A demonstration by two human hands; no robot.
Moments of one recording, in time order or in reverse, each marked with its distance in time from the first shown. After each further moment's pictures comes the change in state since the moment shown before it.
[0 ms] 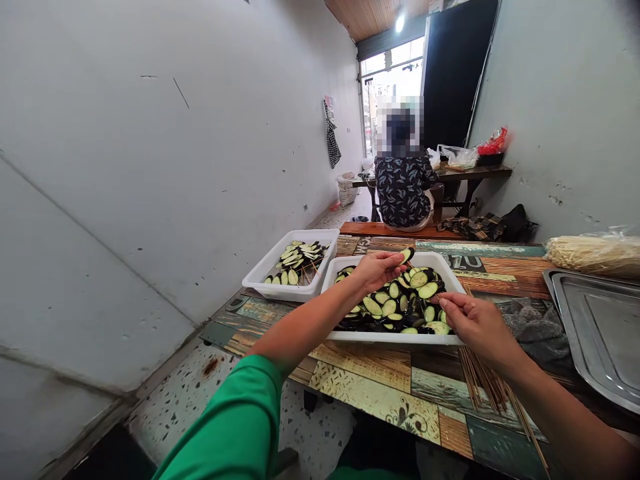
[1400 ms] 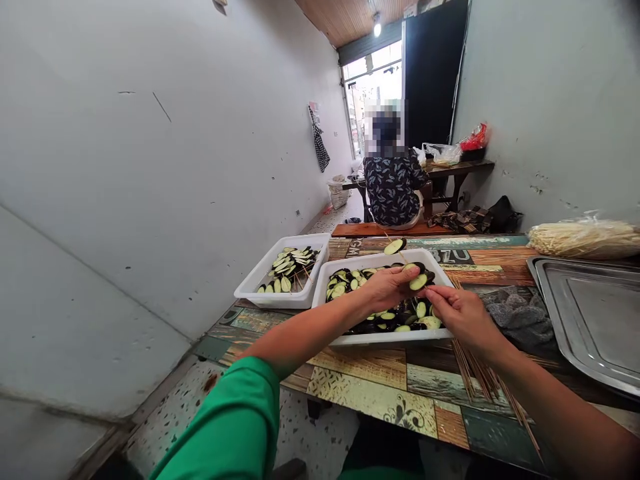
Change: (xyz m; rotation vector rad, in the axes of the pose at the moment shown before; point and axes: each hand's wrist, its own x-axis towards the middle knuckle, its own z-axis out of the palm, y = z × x) left_hand -0.014 -0.035 0.024 -0.016 -0.266 -0.169; right_hand 0.005 0.011 0.001 -0.035 -0.006 -0.107
